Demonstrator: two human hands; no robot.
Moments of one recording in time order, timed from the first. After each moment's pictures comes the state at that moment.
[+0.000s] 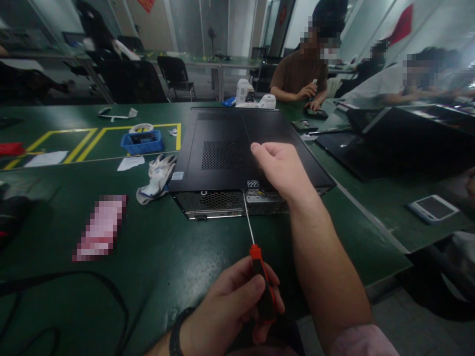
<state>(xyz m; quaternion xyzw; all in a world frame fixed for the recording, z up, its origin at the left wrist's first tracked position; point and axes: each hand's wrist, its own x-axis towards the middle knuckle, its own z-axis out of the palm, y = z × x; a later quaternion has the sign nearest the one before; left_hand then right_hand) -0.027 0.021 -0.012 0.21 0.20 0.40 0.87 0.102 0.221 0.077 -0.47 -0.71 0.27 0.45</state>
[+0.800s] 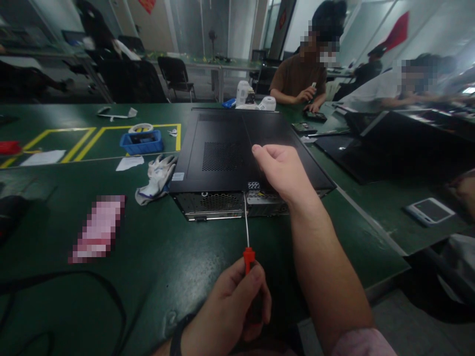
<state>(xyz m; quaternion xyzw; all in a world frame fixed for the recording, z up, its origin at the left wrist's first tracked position) -0.019 0.022 -0.007 0.25 0.29 0.41 0.83 0.102 0.220 0.076 -0.46 -0.71 0.27 0.46</state>
